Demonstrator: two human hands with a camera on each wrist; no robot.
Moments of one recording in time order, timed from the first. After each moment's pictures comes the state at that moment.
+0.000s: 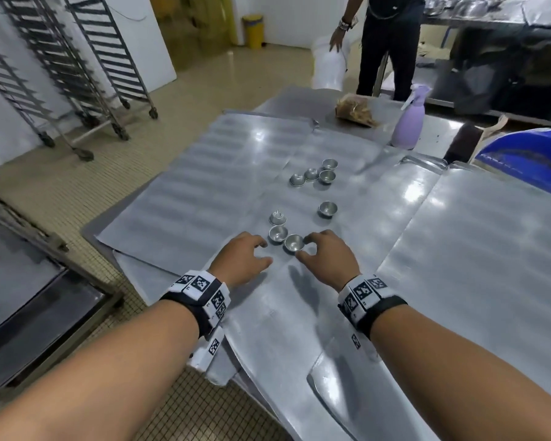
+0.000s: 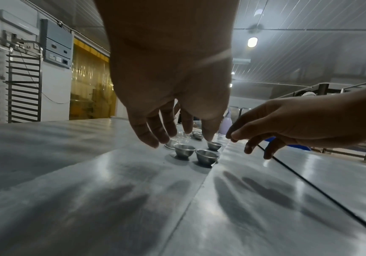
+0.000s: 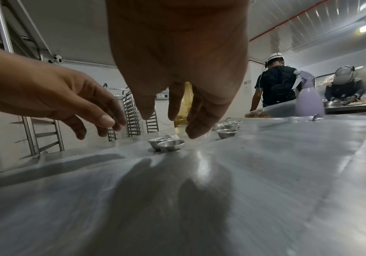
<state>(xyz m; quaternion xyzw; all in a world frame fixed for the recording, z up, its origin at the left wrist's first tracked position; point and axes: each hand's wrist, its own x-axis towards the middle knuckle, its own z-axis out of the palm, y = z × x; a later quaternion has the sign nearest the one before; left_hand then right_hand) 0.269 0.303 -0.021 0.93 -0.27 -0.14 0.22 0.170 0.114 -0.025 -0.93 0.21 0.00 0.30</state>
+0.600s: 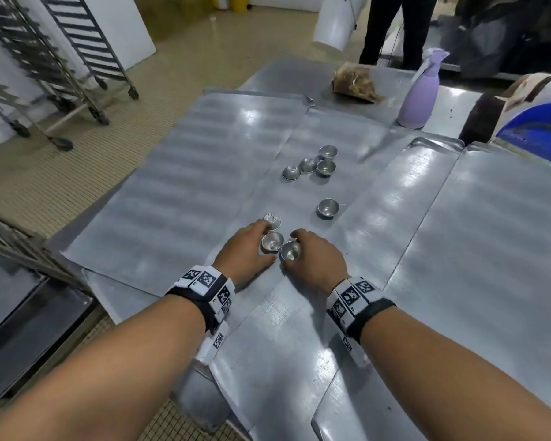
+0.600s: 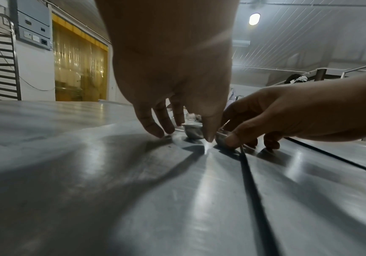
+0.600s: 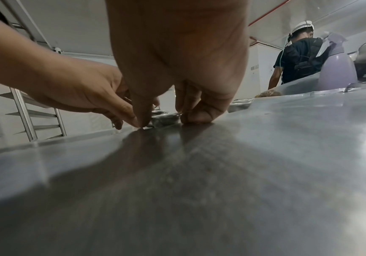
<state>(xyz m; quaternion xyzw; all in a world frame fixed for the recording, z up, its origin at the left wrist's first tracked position) 0.322 0.255 -0.056 0.90 -0.31 -0.14 0.26 0.223 0.110 -0.065 -0.93 0.21 0.00 0.29</state>
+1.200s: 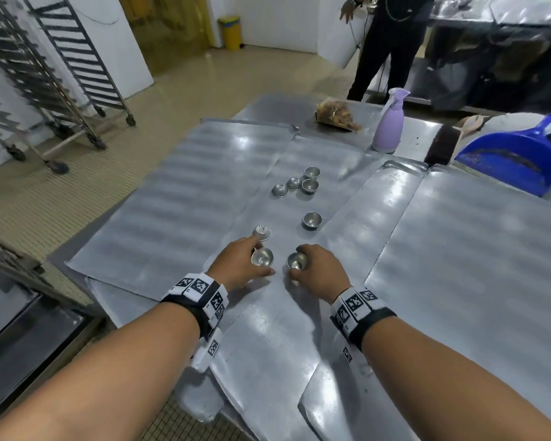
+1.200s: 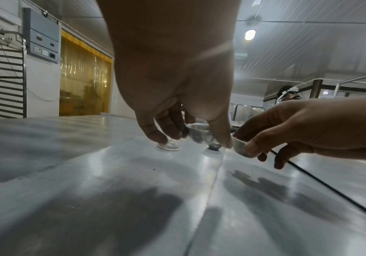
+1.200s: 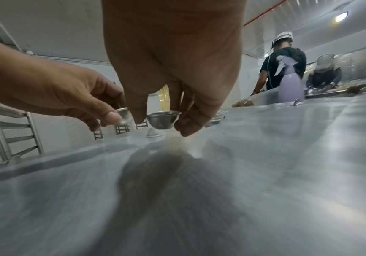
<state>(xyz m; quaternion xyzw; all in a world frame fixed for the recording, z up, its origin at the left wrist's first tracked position) 0.297 0.264 -0.025 0.90 -0.32 -0.17 0.26 0.184 0.090 -0.050 -0.92 0.20 0.01 0.33</state>
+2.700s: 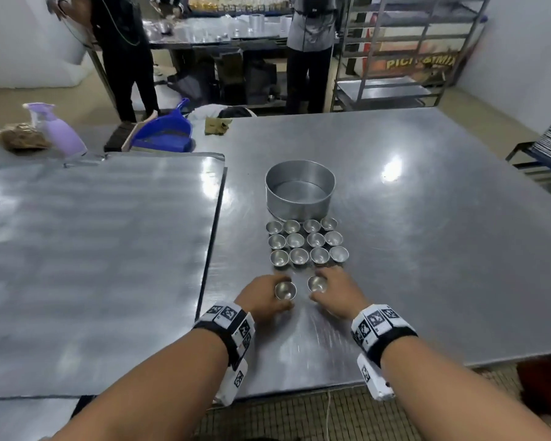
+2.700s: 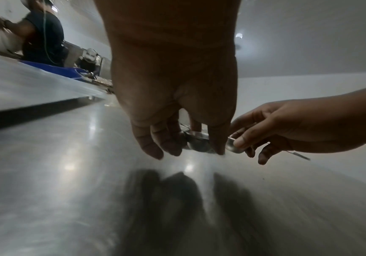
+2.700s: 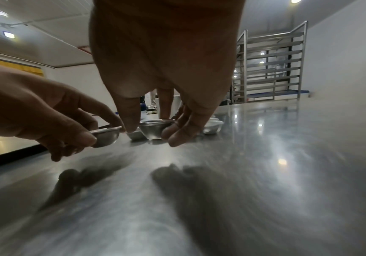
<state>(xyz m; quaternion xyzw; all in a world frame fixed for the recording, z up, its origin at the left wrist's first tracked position) -0.388 -0.071 -0.053 0.69 -0.63 -0.32 0.16 -0.581 -0.146 -0.047 -0.79 0.54 -0.02 0.30</state>
